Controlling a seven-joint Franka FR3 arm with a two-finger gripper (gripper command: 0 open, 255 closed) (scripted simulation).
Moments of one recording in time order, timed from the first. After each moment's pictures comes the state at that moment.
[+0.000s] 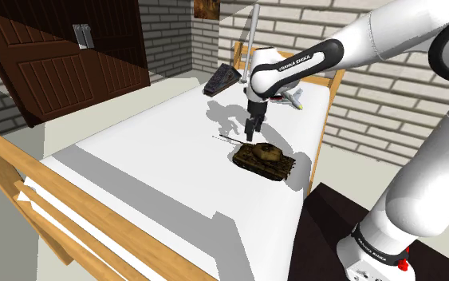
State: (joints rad) arm -0.01 0.00 0.01 -2.18 0.01 2.11 -0.32
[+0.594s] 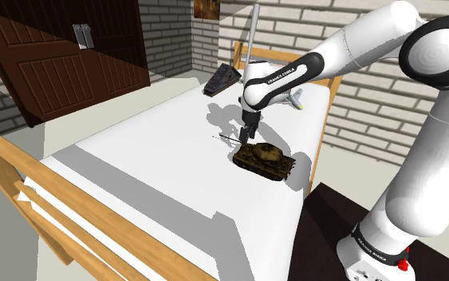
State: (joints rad) arm -0.01 0.12 0.01 -2.16 0.02 2.22 -0.34
